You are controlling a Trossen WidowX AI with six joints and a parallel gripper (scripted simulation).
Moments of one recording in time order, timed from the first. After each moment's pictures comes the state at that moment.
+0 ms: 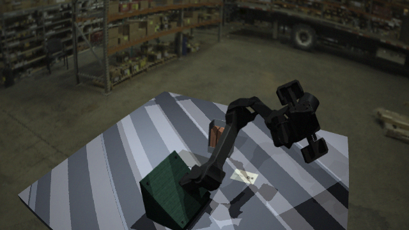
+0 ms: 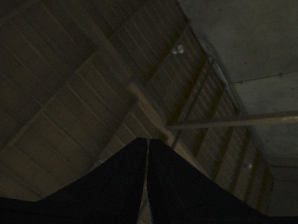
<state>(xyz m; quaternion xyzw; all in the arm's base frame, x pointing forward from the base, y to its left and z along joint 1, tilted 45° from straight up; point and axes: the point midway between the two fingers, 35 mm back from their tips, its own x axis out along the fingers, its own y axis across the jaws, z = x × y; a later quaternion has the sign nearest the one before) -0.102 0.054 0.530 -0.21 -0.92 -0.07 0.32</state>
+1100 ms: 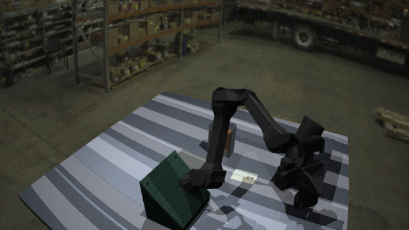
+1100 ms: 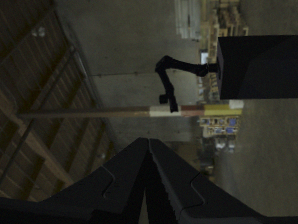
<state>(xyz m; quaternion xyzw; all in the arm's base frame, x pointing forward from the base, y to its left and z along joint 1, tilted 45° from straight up) -0.171 -0.071 0.493 0.01 -0.93 -0.27 0.25</state>
